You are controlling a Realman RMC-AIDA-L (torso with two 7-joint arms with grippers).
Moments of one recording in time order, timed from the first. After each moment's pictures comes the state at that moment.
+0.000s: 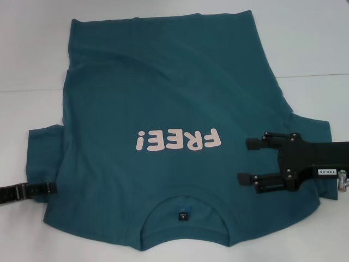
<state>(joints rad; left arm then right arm) -0.45 -2.07 0.67 0.83 2.32 1.24 -2.26 0.50 2.09 -0.64 -0.87 -2.09 -1.66 1.39</state>
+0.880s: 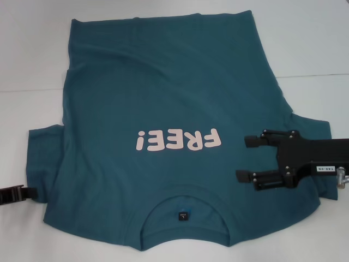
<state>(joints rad) -0.44 -2.07 0.68 0.82 2.33 1.18 -2.23 0.51 2.09 -0.65 -0.88 -2.09 -1.66 1.40</state>
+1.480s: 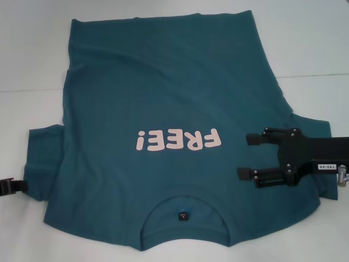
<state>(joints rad) -0.43 -2.06 0.67 0.87 2.33 1.22 -2.23 0.51 2.09 -0.64 -0.88 -2.09 -1.66 1.40</state>
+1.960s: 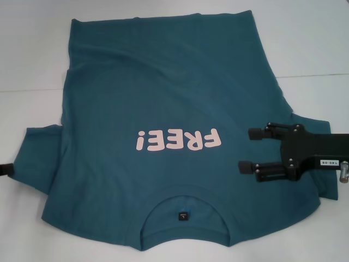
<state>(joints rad) -0.41 -2.07 0.60 1.02 2.32 1.33 -2.25 0.51 2.09 -0.62 -0.88 -2.07 -1.66 1.41</state>
